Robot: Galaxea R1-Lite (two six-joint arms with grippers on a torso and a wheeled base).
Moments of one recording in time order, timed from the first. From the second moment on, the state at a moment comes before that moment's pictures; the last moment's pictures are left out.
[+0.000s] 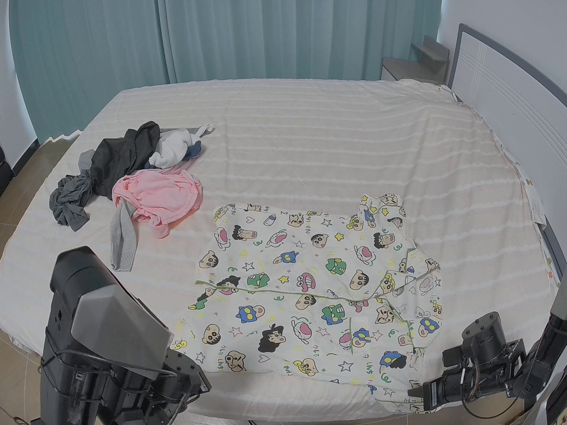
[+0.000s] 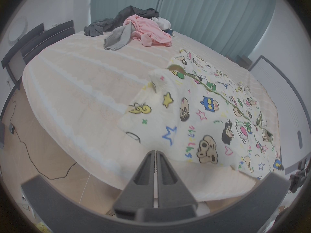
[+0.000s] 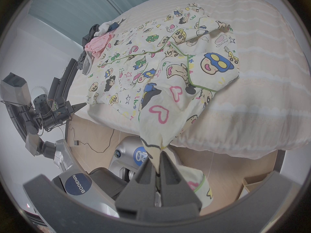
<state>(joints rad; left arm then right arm) -0.64 2.42 -0.02 -1.55 0.46 -0.87 0.52 1.88 -0.02 -0.88 0.15 0.40</state>
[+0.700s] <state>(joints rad) -0.47 2.32 -0.02 -1.55 0.24 -0.50 0.52 1.88 -0.02 -0.91 0.15 0.40</state>
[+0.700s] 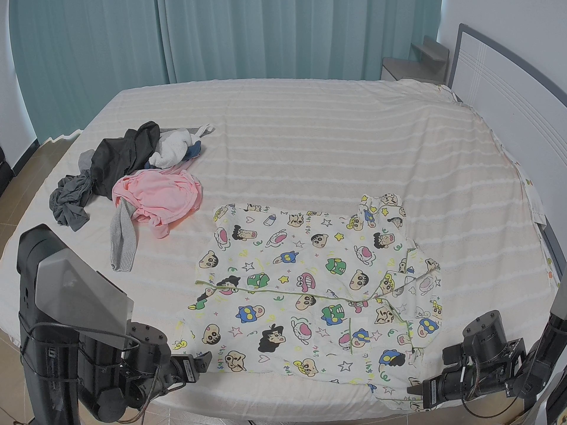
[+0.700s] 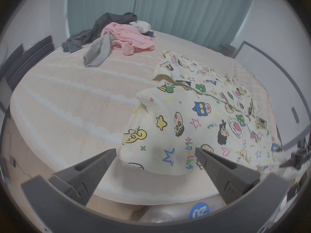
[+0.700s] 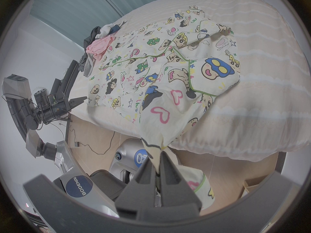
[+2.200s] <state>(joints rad) -0.30 2.43 -0.10 -1.55 0.05 -0.24 0.52 1.88 -0.02 -0.96 0.15 0.40</state>
